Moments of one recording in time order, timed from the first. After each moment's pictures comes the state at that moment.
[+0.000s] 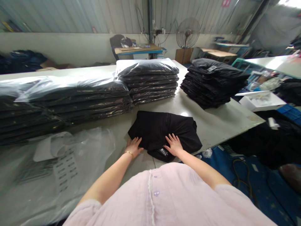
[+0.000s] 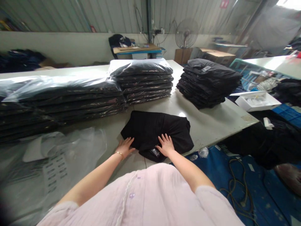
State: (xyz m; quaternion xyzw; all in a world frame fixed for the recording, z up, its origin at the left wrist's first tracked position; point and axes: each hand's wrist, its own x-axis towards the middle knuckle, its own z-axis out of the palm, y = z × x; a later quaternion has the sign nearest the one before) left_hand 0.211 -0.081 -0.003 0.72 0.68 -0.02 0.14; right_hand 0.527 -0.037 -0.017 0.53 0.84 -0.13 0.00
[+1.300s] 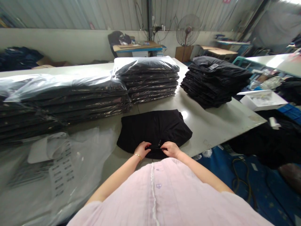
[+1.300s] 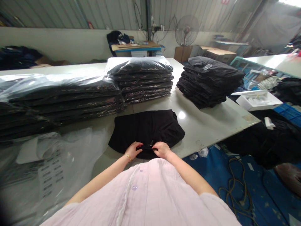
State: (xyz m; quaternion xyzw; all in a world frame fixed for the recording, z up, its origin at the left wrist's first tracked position) left_hand 0.258 -0.073 -0.034 0.67 0.62 0.26 0.33; right_hand 0.512 -0.039 0.002 0.38 0.87 -0.28 -0.15
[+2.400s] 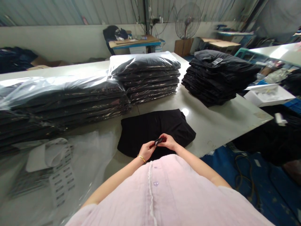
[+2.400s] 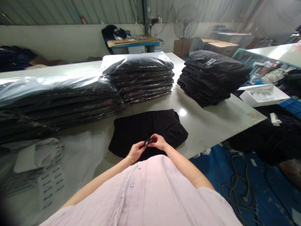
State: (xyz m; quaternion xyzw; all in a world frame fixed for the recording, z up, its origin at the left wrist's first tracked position) left_hand 0.284 -0.058 0.011 0.60 0.55 0.39 0.44; right_hand 0.472 0.012 -0.001 0.42 0.59 -0.62 -0.31
